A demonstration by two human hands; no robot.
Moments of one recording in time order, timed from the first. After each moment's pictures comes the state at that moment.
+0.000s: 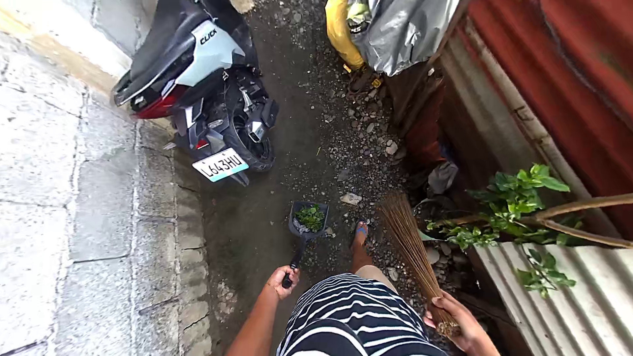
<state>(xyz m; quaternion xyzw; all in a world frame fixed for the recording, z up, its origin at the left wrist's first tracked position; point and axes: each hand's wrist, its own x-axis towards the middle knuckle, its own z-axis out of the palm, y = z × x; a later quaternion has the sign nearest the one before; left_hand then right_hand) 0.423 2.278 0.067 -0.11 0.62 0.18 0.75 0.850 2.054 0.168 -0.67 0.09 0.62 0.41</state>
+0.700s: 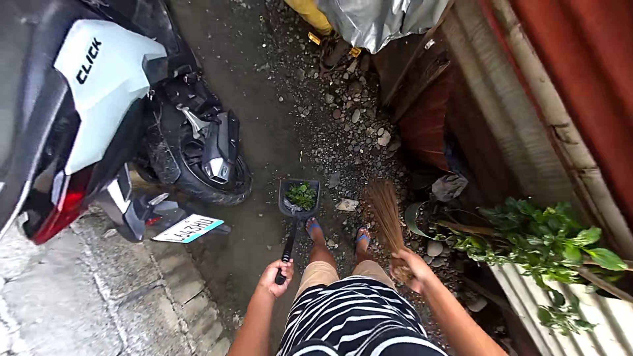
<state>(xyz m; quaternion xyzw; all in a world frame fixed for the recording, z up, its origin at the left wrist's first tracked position) 0.511 2.581 0.088 -0.13 0.64 0.16 0.74 0.873 2.424 0.135 -0.68 0.19 0.62 0.34</state>
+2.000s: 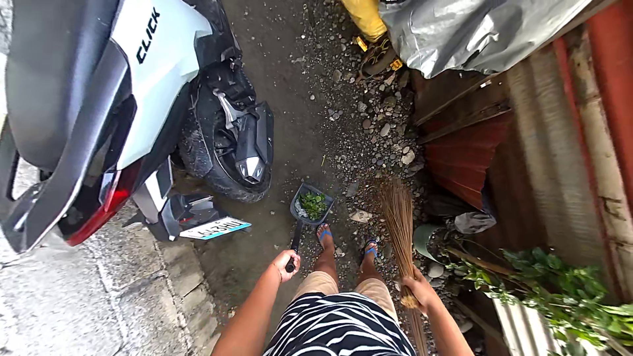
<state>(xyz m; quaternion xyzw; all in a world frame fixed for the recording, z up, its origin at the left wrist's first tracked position) 0.436 2.714 0.038 -0.08 0.70 0.01 0.71 0.788 2.525 0.132 -0.78 0.07 0.59 0.18</state>
